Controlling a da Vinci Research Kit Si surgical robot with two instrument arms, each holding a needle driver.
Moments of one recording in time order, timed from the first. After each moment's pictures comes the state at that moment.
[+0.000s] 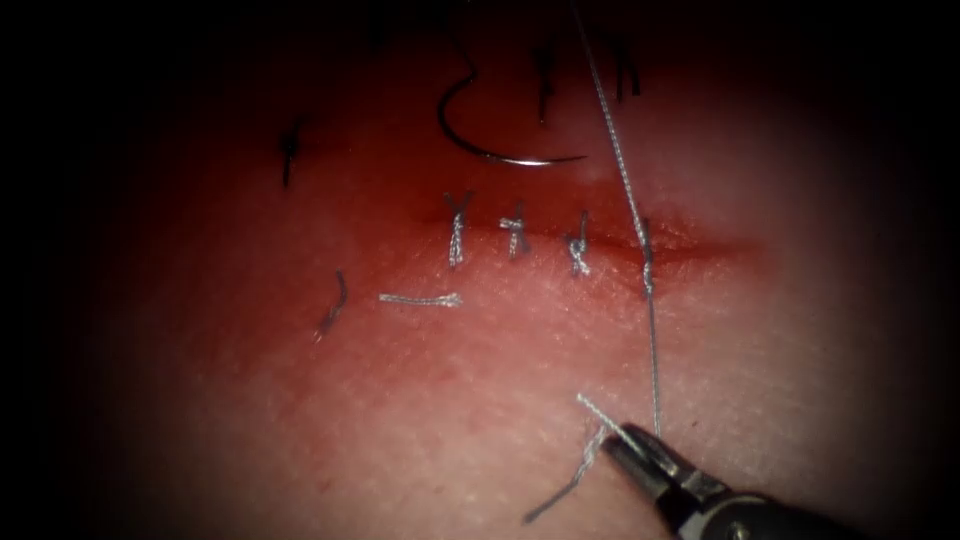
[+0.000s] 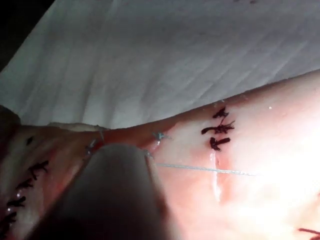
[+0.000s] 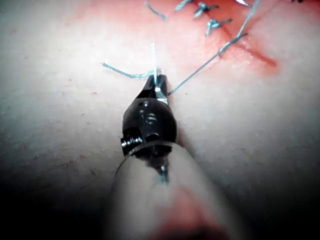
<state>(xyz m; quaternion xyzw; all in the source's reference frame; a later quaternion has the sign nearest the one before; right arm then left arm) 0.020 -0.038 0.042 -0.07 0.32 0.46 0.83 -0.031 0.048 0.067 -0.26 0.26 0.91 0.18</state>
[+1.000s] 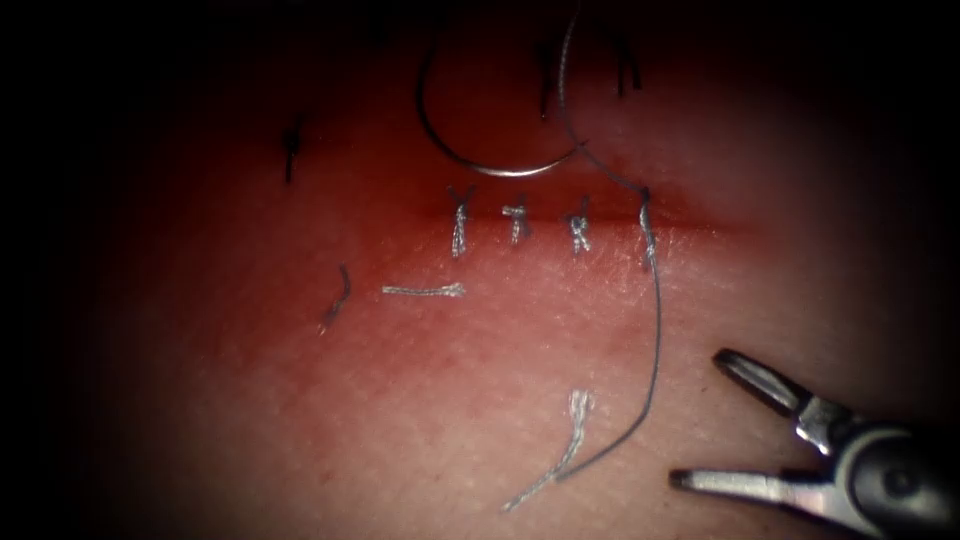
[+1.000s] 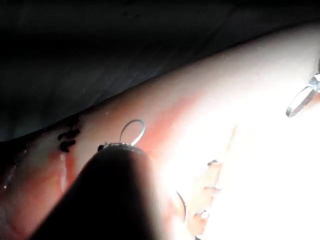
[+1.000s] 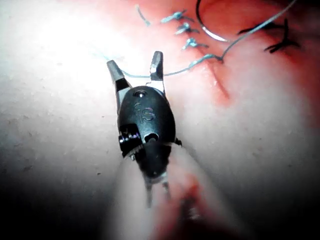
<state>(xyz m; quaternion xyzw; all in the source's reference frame) 0.014 -0.024 0.038 -0.01 0.50 0.25 0.83 -0.031 0.020 0.048 -0.33 0.19 0.92 0.10</state>
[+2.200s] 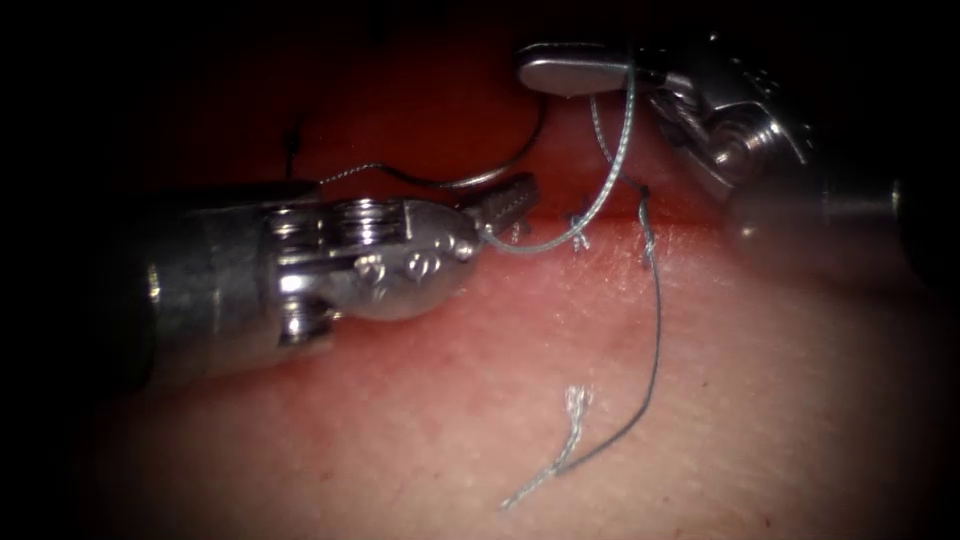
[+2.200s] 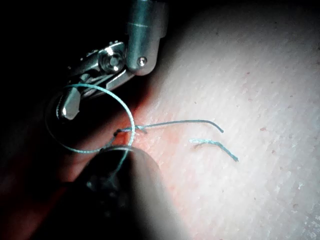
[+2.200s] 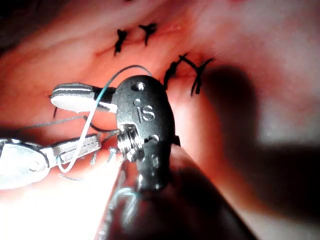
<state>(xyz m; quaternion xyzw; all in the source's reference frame) 0.021 -0.007 0.049 0.26 0.76 0.29 0.52 -0.033 0.008 0.051 -0.31 0.16 0.94 0.06</state>
